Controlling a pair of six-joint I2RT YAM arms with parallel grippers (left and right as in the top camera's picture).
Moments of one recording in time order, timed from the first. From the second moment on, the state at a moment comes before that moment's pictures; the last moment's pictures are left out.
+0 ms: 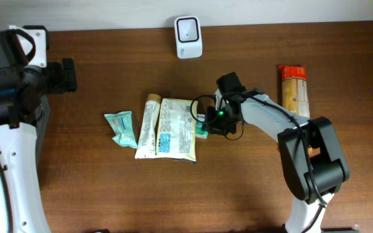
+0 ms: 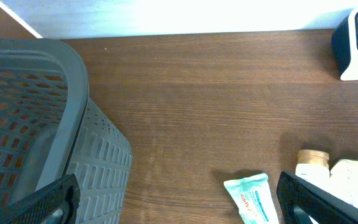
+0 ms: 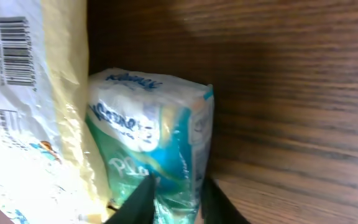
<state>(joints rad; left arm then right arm) 0.20 1.47 1.70 -0.97 0.00 0.18 0.36 2.00 1.26 -0.59 -0.44 0.53</state>
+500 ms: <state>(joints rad) 0.20 1.47 1.70 -0.97 0.00 0.18 0.07 2.00 1.36 -0.93 -0.64 -0.01</state>
